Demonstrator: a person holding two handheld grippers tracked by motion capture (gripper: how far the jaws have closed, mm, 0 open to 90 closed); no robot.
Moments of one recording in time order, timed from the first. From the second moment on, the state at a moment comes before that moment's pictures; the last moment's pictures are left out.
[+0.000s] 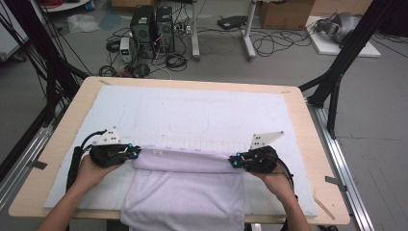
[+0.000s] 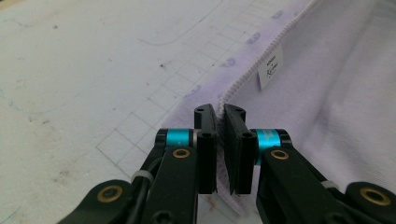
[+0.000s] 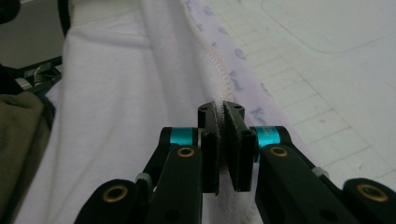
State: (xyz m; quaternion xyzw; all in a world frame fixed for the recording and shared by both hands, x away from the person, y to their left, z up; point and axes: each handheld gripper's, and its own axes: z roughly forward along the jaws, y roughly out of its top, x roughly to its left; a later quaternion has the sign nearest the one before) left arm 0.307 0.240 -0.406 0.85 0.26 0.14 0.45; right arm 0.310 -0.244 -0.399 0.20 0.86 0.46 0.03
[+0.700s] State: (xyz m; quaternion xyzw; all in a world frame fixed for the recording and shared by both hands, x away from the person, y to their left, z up) left arm 0.245 0.251 -0.402 0.85 0.24 0.14 0.46; right arm 0.246 -0.264 -0.393 0.19 0.86 0.47 0.03
